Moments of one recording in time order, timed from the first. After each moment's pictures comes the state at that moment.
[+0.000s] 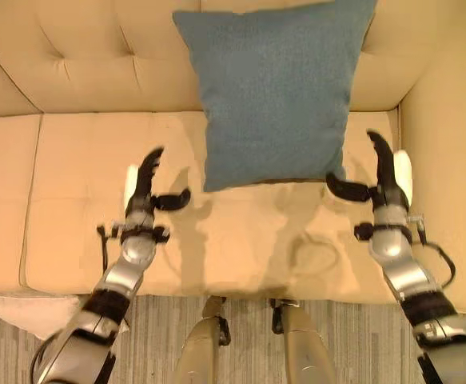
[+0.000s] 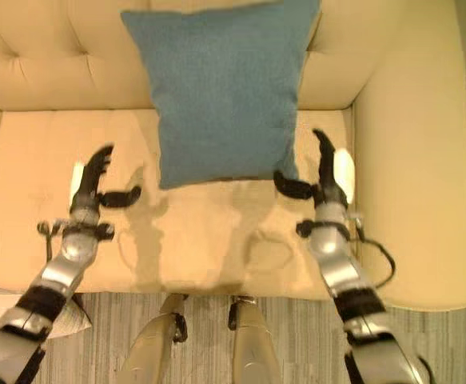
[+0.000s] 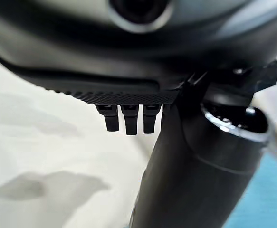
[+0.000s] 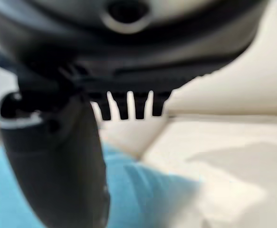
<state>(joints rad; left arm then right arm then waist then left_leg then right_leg) -0.37 0.49 -0.25 0.53 -0.12 -0.15 0.37 -0.36 -0.62 0.15 0.42 -0.06 -0.06 -0.44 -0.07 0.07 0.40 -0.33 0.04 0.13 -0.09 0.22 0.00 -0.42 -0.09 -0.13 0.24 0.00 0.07</state>
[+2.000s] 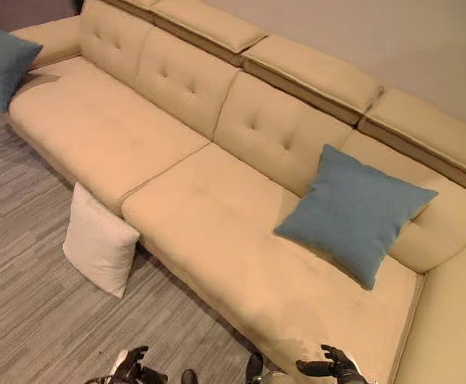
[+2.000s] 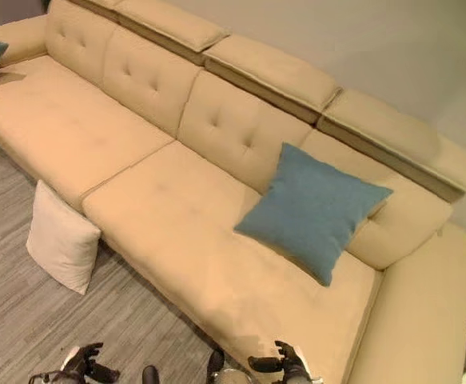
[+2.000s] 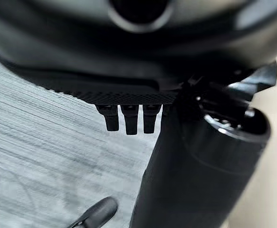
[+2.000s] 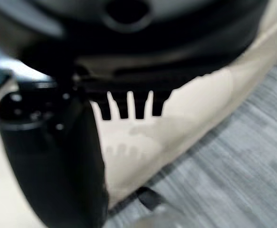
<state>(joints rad) -0.04 0.33 -0.19 1.16 0.00 -0.08 0.16 -0.04 -0.22 0.17 1.16 0.01 -0.05 -0.17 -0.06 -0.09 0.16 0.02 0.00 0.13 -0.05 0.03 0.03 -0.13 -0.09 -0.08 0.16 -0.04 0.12</state>
